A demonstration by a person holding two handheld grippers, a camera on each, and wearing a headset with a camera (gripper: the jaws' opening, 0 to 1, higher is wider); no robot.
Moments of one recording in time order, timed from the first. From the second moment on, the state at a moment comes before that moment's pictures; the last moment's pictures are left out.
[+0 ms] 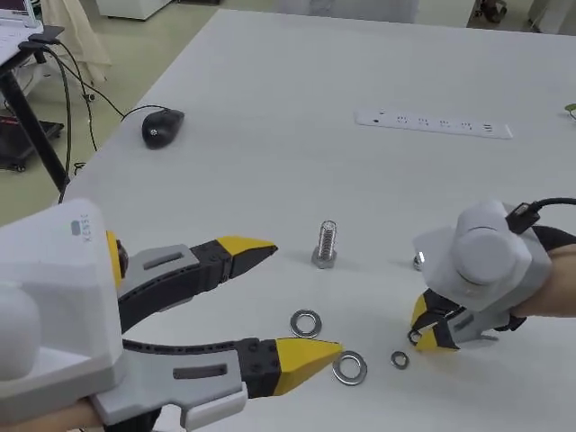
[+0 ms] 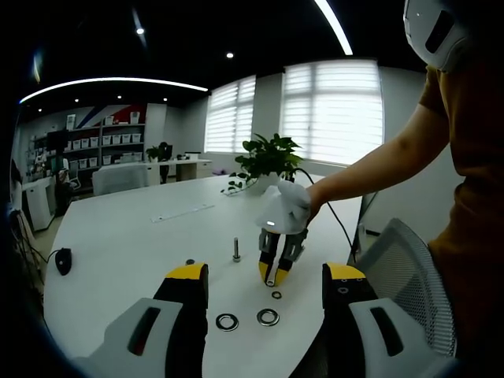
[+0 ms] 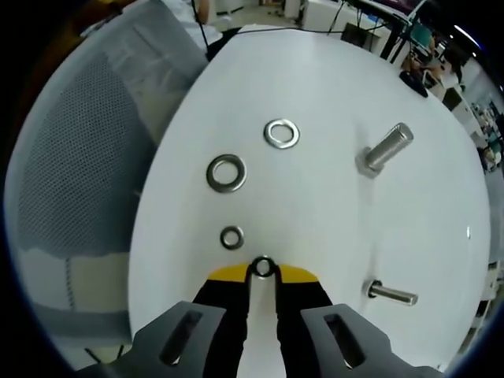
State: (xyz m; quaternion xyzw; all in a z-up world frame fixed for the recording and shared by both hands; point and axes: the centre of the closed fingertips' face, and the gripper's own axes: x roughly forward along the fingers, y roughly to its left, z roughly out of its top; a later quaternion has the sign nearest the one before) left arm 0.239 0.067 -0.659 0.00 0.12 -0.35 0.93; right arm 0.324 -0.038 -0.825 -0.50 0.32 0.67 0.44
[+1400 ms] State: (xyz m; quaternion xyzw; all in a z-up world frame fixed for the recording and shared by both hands) left arm 0.269 0.063 -0.670 0.00 0.15 -0.38 0.91; right arm 0.425 -0.031 -0.754 -0.50 0.32 0.62 0.52
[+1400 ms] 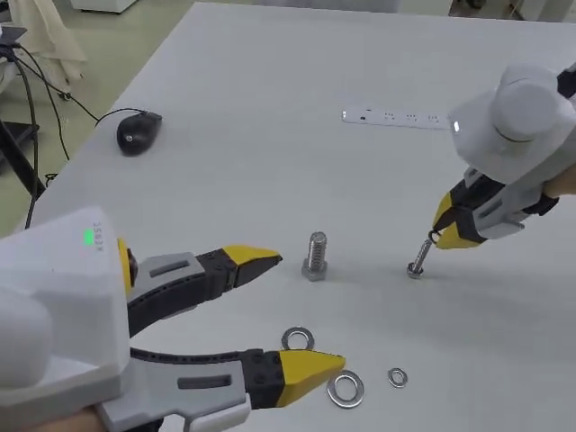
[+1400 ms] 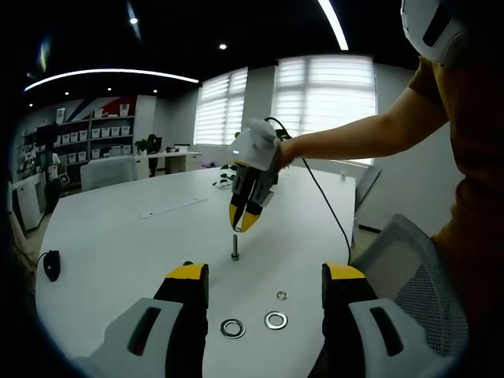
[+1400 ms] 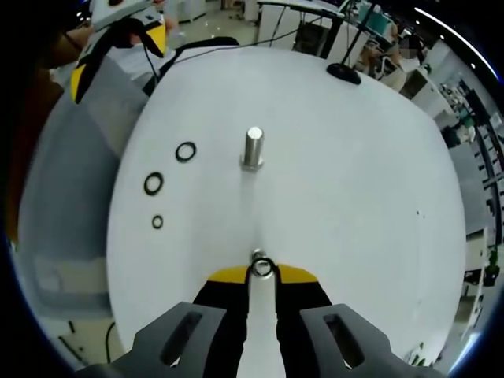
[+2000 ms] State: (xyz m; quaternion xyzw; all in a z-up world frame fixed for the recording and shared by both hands) left arm 0.273 0.068 -0.675 0.00 0.15 -0.38 0.91; right arm 0.426 -0.027 -0.767 -0.49 0.34 0.62 0.51
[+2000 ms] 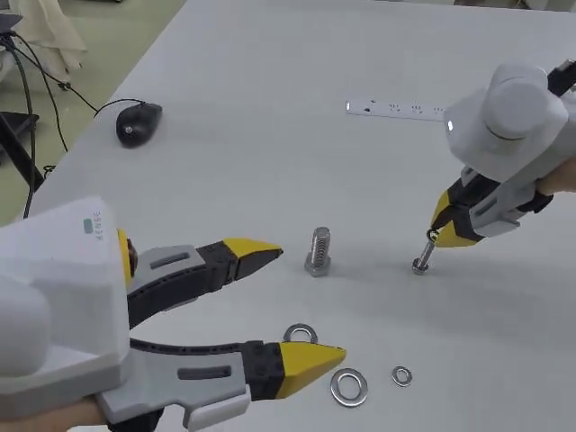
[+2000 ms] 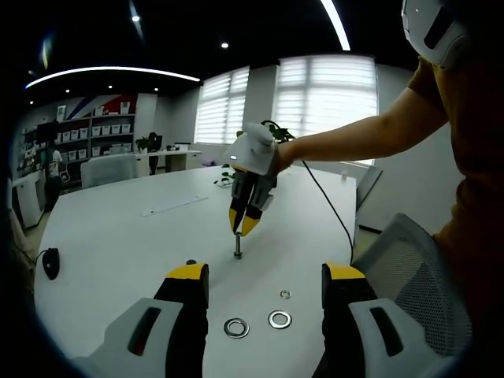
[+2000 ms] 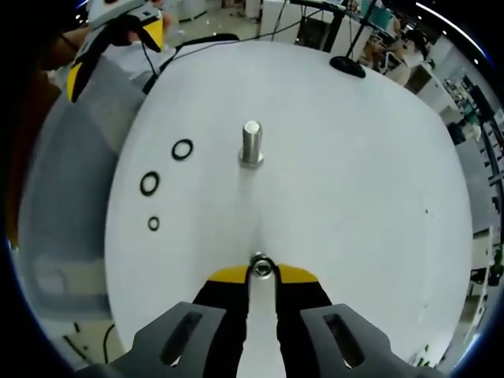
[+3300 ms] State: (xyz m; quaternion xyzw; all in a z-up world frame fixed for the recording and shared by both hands) left arm 0.270 0.075 -0.682 -0.01 0.16 -0.37 0.92; right arm 0.426 -0.028 -0.814 -0.49 0.33 0.63 0.50
